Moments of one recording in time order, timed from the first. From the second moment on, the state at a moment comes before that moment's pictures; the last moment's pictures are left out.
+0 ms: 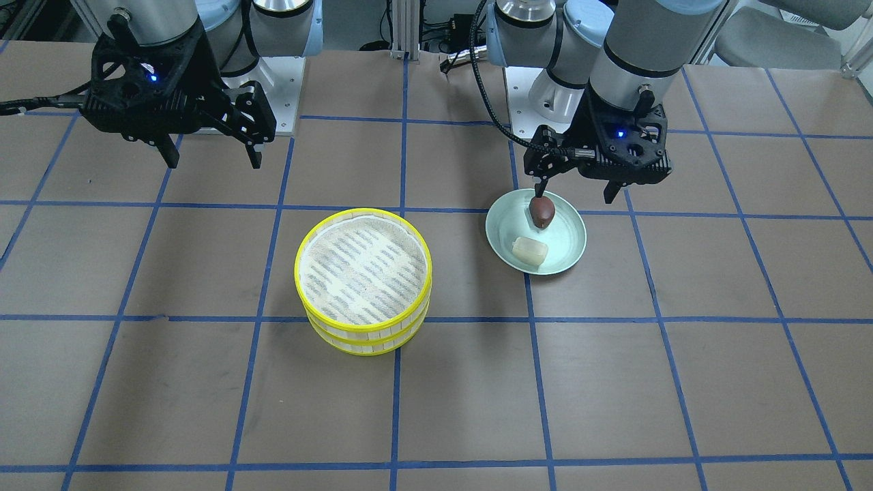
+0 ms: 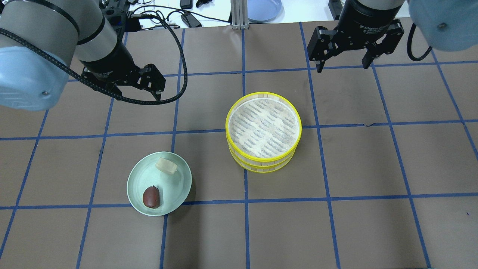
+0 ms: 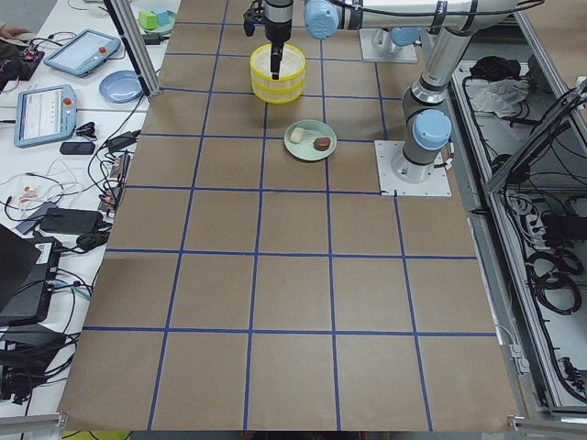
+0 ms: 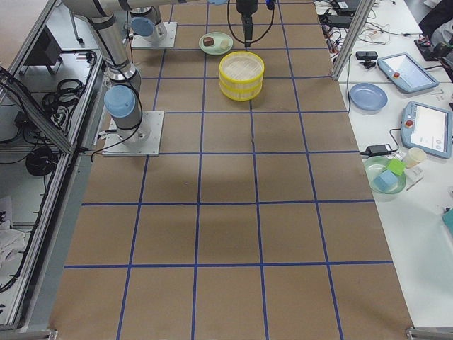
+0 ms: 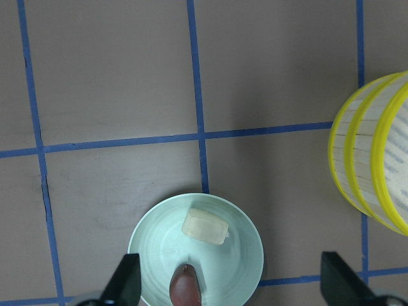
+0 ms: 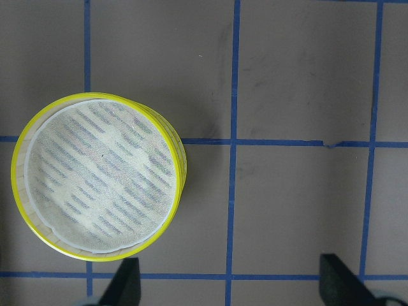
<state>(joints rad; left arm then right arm) -1.60 -1.56 -1.66 -1.44 1.56 0.05 1.64 -1.54 1.46 -1.54 -1.59 0.05</state>
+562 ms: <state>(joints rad) -1.59 -1.56 -1.66 -1.45 1.57 0.05 1.64 -1.54 1.46 -1.54 -1.59 0.05</state>
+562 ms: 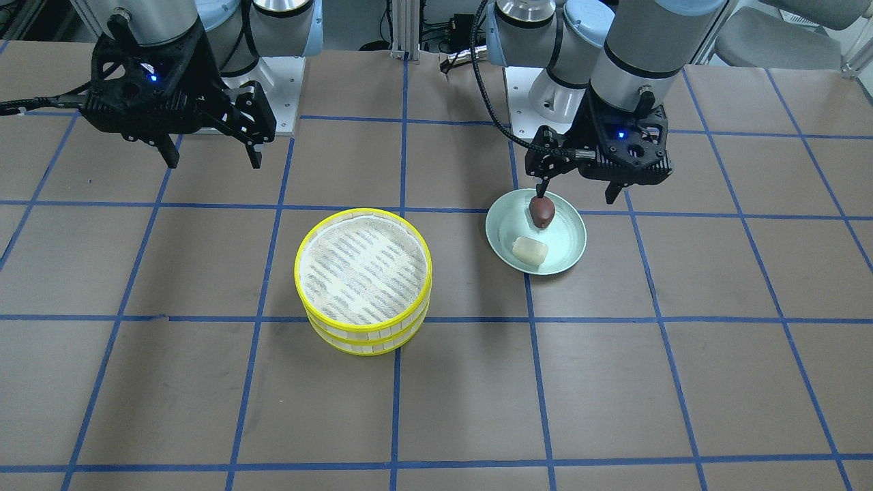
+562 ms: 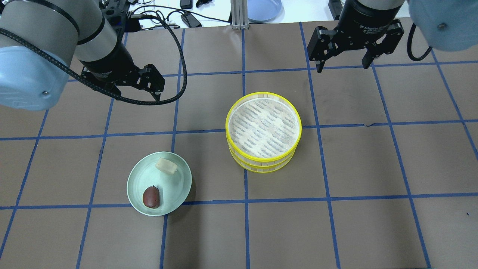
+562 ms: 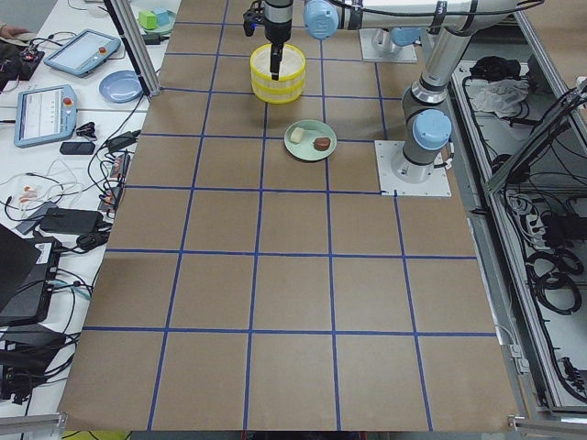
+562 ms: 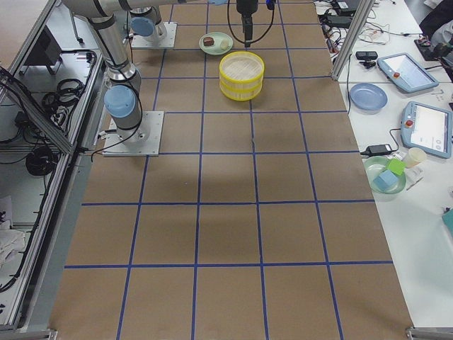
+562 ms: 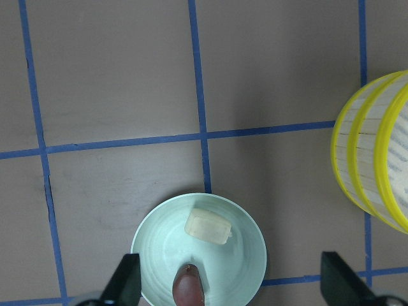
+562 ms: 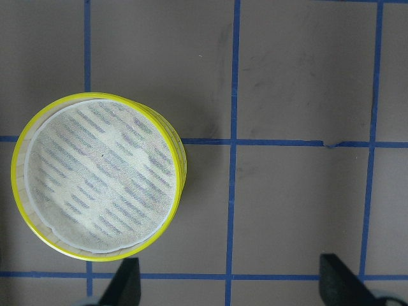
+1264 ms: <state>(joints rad) -1.58 -1.58 -1.66 -1.45 1.58 0.06 1.65 -1.54 1.56 -1.57 -1.58 0.06</state>
